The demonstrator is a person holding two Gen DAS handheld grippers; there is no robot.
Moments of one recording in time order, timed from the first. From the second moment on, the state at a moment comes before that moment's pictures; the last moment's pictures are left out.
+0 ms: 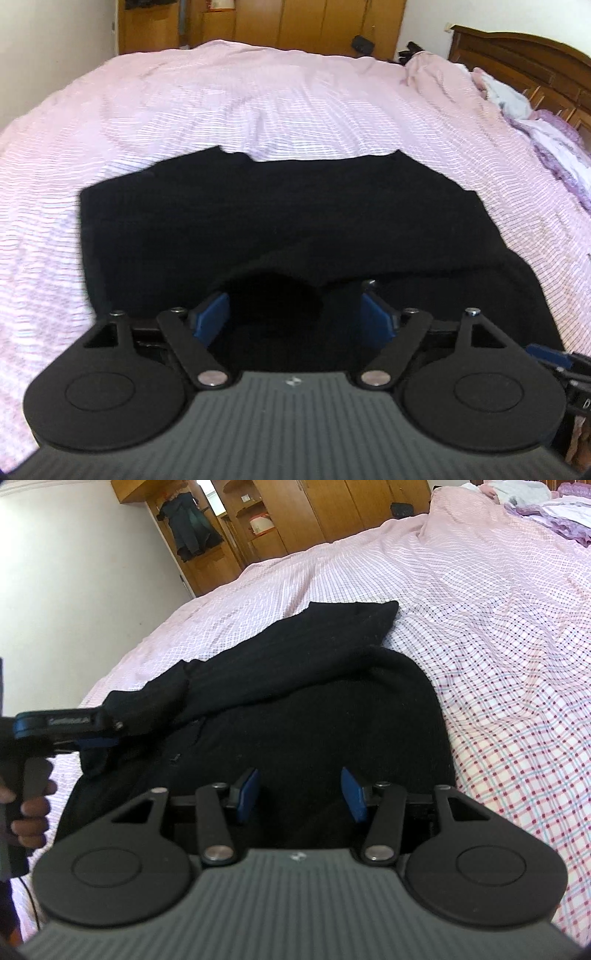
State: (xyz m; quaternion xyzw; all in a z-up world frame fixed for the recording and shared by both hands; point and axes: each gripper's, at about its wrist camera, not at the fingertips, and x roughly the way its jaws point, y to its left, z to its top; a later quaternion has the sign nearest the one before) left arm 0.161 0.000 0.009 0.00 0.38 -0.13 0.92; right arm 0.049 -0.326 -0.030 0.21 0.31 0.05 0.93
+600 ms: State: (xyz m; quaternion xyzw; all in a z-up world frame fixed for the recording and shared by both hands) left arm 0.087 0.082 0.021 -0.01 0.38 -0.01 0.92; right arm 0.049 -0.294 -0.012 0.18 0.31 0.09 0.93
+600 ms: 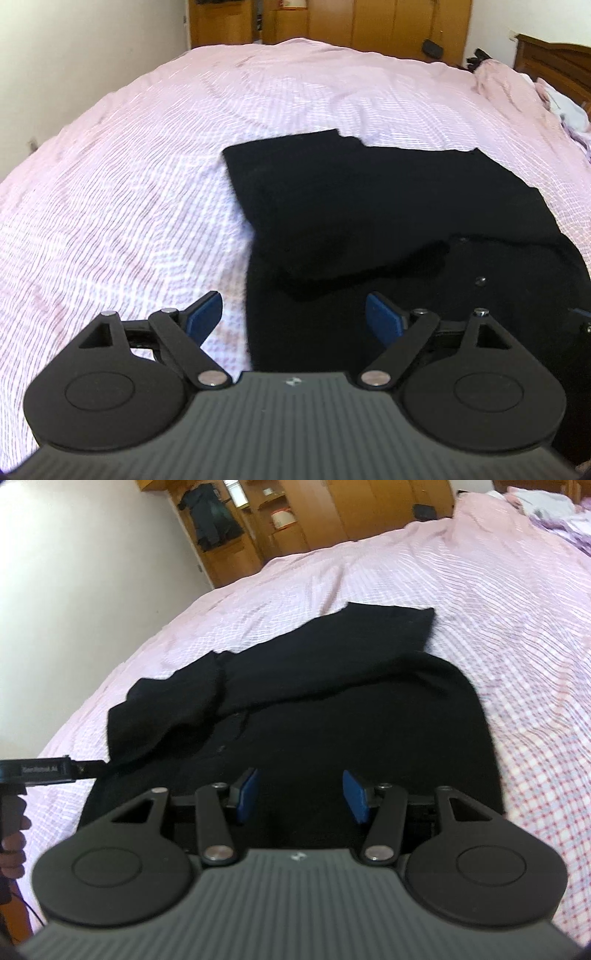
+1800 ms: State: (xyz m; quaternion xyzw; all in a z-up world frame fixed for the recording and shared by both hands) left arm 0.046 0.174 -0.001 -0.08 0.40 0.08 0.91; right arm 0.170 -0.071 0.022 0.01 0.35 0.26 0.90
